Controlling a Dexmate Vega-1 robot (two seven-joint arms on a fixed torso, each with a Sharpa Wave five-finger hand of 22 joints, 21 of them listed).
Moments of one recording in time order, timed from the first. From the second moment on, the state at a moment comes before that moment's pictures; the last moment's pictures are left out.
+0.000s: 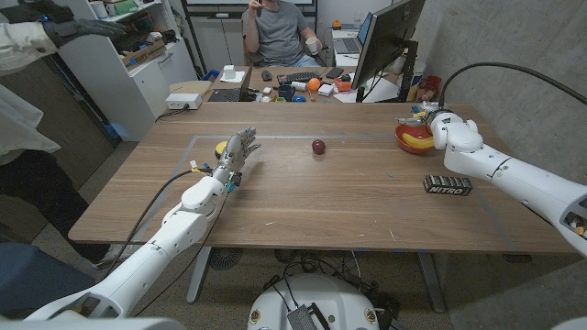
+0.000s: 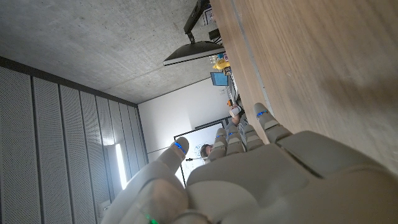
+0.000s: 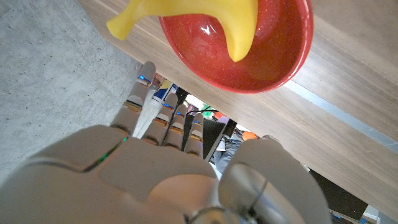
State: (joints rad) left arm 0.93 0.53 0.36 -1.41 -0.59 -0.23 0.00; left_hand 0.02 0.08 0.72 0.19 0.17 0.02 0.11 0.19 0.17 -0.04 0.10 0.20 0.19 -0.11 0.11 0.22 0.20 0.01 0.11 0.41 0.18; right arm -0.40 -0.86 -0.85 -1.46 -0.68 -0.59 0.17; right_hand 0.31 -0.02 -0.11 0.18 0.36 0.22 -0.14 0.18 0.20 0.22 -0.03 0.19 0.22 0.29 -0.04 0.18 0.44 0.39 0.19 0.60 0.17
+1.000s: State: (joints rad) left arm 0.95 0.53 0.36 -1.43 -0.59 -0.24 0.00; left_hand 0.02 0.08 0.72 0.19 0.17 0.02 0.12 0.19 0.17 -0.04 0.10 0.20 0.19 -0.11 0.11 0.22 0.20 0.01 0.11 0.40 0.18; right arm -0.44 -0.89 -0.79 -1.54 -0.60 -0.60 0.10; right_hand 0.23 -0.01 -0.15 0.17 0.37 0.22 -0.14 0.19 0.20 0.20 -0.03 0.19 0.21 0.24 -0.03 0.18 0.43 0.35 0.21 0.54 0.16
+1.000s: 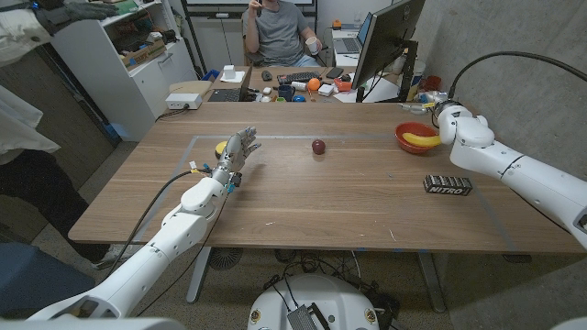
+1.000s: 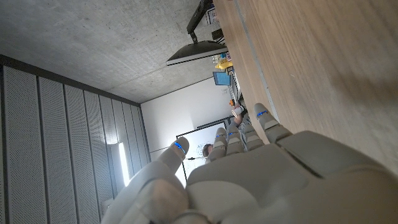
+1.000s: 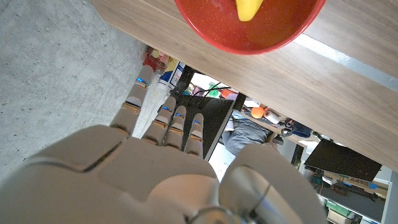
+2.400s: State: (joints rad) left arm 0.99 0.54 0.34 -1.44 -0.60 -0.28 -0.01; left_hand 0.02 0.08 0.72 0.19 0.17 0.02 0.12 0.19 0.17 -0.04 0.10 0.20 0.19 -0.11 0.11 0.22 0.20 0.02 0.10 0.40 0.18; right arm -0.45 -0.92 -0.72 -1.68 -0.61 -0.64 0.07; right_hand 0.18 0.00 -0.17 0.16 0.37 0.21 -0.15 0.19 0.20 0.19 -0.03 0.20 0.21 0.22 -0.03 0.19 0.40 0.34 0.20 0.50 0.16
